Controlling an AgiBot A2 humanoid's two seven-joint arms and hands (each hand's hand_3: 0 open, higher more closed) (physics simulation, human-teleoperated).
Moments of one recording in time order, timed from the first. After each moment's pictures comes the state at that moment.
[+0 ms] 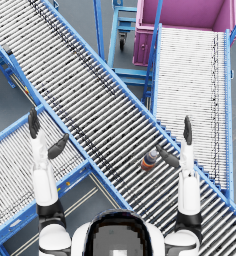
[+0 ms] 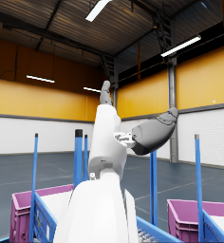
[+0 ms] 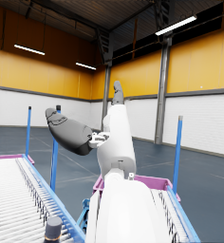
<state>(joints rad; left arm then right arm) 0.52 1.32 -0.12 -1.82 1.33 0.00 0.00 0.33 -1.24 -0.01 1.92 1.29 0.00 0.00</state>
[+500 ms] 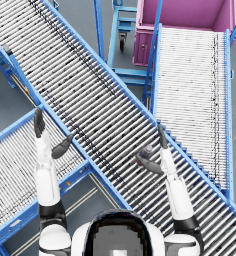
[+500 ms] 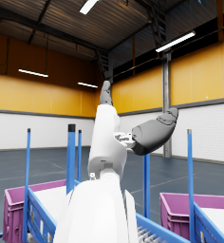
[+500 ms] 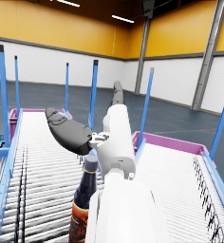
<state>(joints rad) 0.51 1.34 -0.09 -1.81 1.33 0.00 0.00 0.21 -1.24 0.20 1.84 1.29 0.00 0.00</state>
